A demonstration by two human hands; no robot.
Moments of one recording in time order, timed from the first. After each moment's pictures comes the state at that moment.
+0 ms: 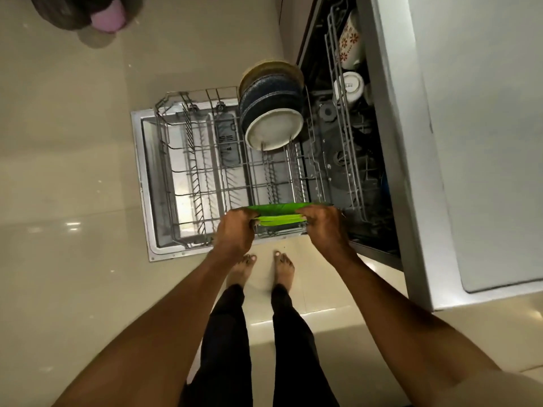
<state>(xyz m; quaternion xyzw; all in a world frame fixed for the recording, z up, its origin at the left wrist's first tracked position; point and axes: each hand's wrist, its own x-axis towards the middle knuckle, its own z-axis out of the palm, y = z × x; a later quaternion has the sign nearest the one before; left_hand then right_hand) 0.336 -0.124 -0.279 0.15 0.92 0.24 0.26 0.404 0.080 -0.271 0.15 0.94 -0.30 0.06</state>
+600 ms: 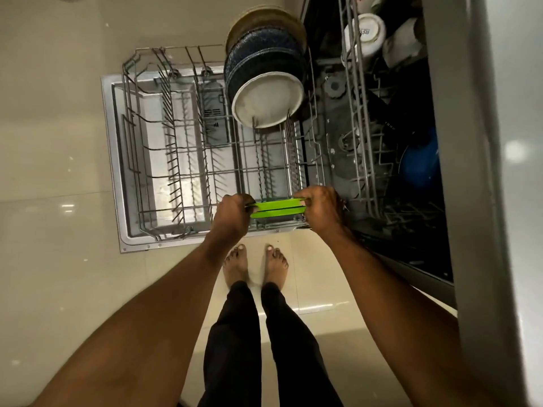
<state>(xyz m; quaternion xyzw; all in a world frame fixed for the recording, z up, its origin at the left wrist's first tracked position) 0.341 -0.088 -0.398 0.07 0.91 0.26 0.31 0.392 0.121 -0.372 0.19 0.92 -0.30 0.16</state>
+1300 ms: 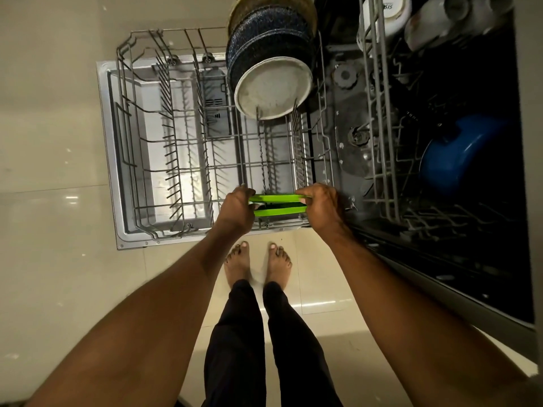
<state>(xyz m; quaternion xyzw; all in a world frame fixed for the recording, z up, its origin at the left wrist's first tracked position) 0.337 -0.079 -0.426 0.02 0.89 0.27 0.36 0.393 0.118 -0.426 0.20 0.91 -0.31 0.18</state>
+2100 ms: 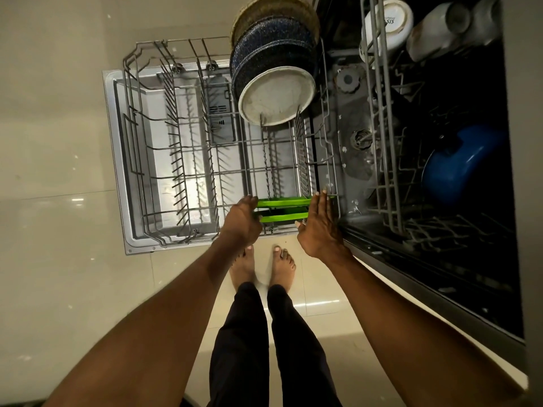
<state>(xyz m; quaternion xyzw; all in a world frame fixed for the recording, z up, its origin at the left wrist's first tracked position) 0.340 -0.082 -0.412 0.03 0.88 0.27 0.38 0.414 0.096 -0.423 0.21 0.88 -0.23 0.37</state>
